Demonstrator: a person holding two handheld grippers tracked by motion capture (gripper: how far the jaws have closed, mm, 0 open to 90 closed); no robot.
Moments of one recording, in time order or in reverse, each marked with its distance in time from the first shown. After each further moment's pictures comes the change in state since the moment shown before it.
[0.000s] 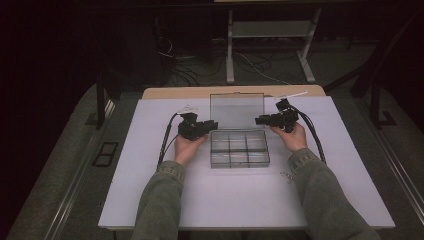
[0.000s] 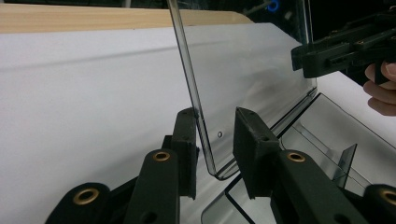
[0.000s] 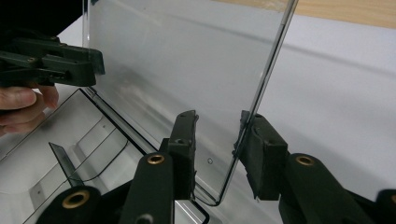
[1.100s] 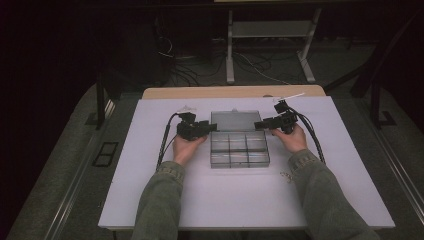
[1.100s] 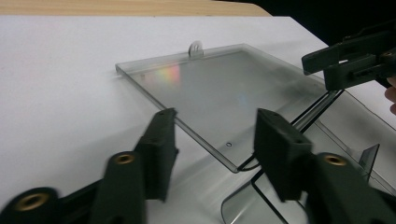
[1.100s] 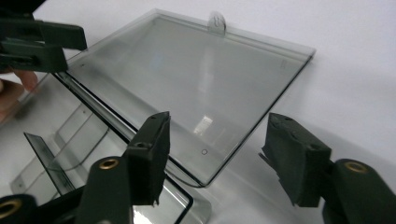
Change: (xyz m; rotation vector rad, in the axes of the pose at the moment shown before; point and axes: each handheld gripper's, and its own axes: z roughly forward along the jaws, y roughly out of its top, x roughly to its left) left arm 0.006 -0.001 -0.003 0.031 0.051 -0.039; right arm -0.004 -0.005 0.007 0.083 -0.050 0.040
